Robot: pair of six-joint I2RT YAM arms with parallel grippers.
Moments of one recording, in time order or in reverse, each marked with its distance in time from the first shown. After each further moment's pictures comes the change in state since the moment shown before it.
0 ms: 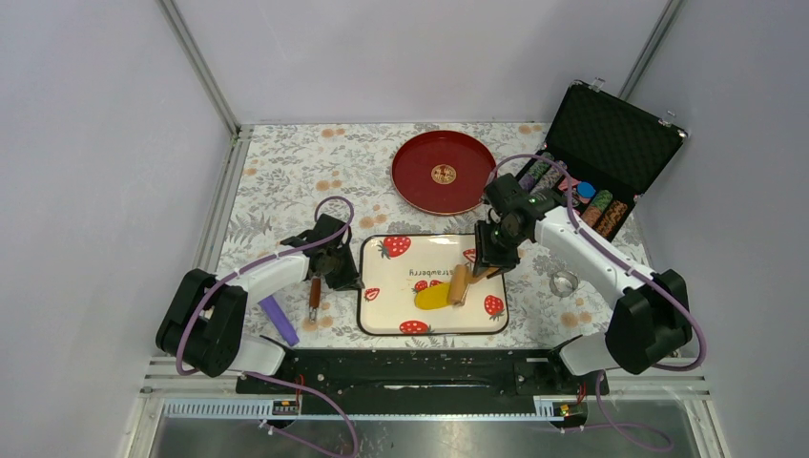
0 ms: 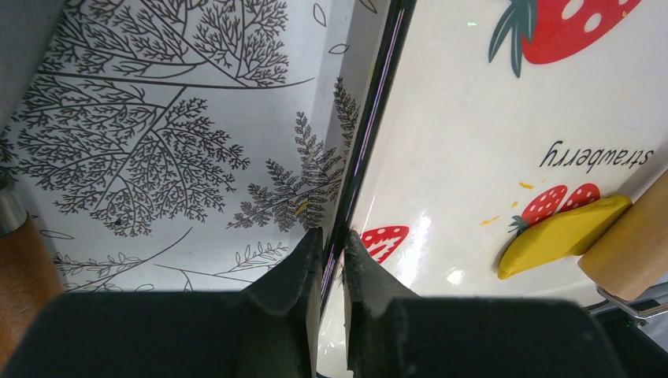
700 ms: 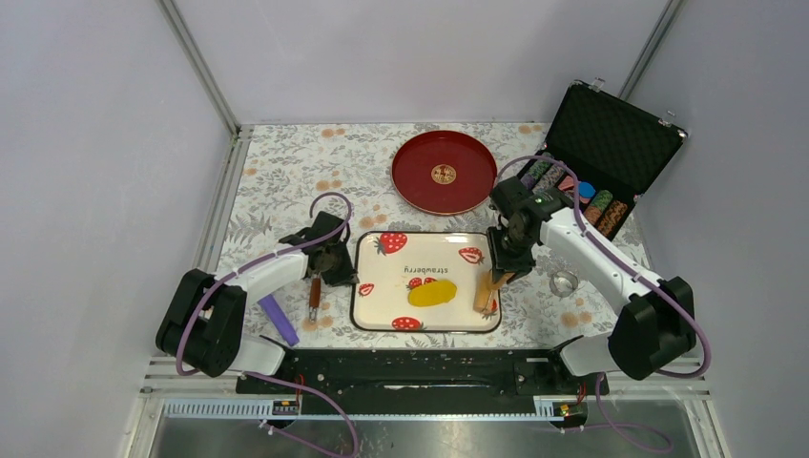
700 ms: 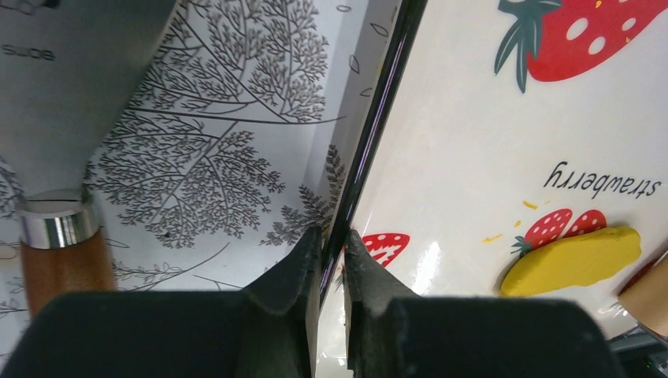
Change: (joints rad) left arm 0.008 0.000 0.013 -0.003 -0.068 0.006; right arm -0.017 -0.033 0.011 -0.128 0.120 -0.075
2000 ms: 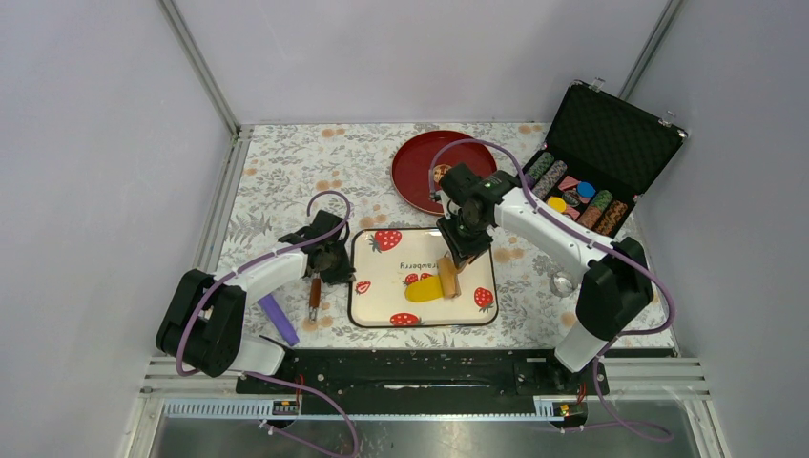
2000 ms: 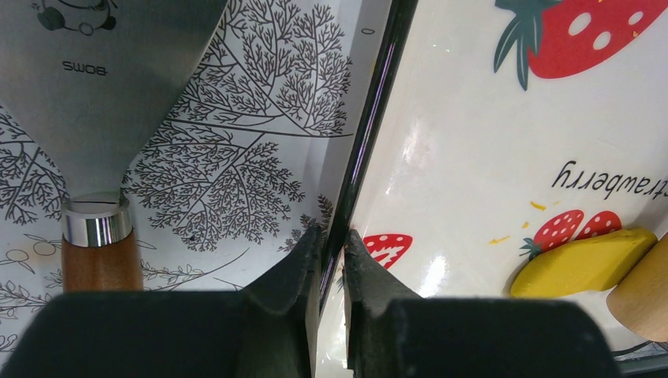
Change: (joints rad) left arm 0.009 0.000 0.011 -0.016 -0.056 0.008; right arm 0.201 0.257 0.272 0.056 -0.024 -0.235
